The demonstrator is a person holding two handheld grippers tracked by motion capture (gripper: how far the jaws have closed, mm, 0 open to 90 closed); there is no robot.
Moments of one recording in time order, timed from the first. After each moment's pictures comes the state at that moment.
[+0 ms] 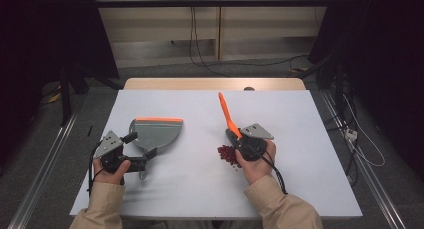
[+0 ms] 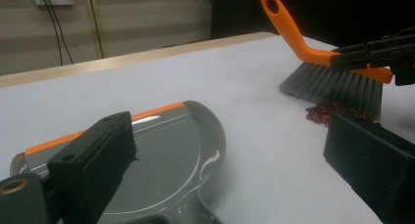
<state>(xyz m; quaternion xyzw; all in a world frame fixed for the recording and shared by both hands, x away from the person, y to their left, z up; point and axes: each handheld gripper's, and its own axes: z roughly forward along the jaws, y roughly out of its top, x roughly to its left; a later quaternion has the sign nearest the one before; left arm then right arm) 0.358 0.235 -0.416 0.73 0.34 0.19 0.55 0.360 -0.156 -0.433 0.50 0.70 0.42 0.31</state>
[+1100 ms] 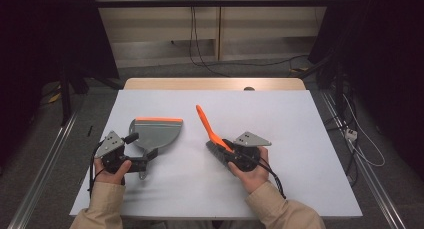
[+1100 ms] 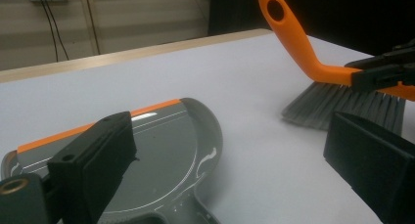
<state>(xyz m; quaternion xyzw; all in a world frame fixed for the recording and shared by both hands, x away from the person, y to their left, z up) 0.359 0.233 -0.417 0.74 0.34 0.18 0.55 0.340 -0.142 -0.434 0.42 0.74 0.49 0.20</state>
